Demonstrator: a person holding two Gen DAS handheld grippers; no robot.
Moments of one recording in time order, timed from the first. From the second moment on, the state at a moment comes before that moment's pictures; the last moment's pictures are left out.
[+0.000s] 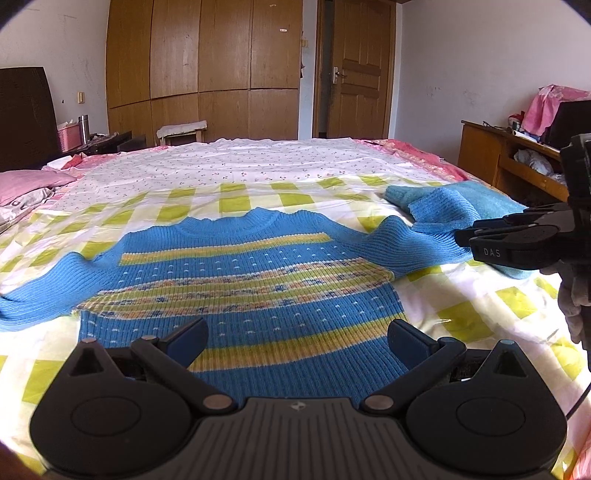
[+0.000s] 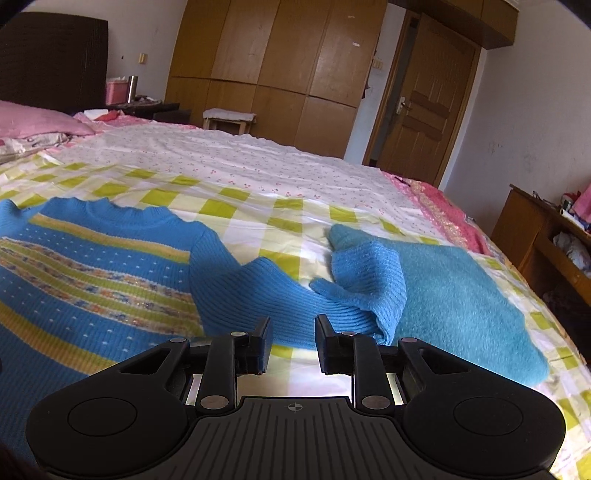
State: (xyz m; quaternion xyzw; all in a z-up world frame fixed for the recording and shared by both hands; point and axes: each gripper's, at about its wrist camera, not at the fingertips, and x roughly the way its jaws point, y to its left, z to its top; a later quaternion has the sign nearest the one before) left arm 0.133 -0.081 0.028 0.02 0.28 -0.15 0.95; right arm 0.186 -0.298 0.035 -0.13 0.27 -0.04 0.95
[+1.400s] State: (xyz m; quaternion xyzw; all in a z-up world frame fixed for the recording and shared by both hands) left arm 0.126 -0.001 0.034 -0.02 0.26 -0.14 0.95; right arm 0.286 -0.255 0.090 0.02 0.29 0.04 0.96
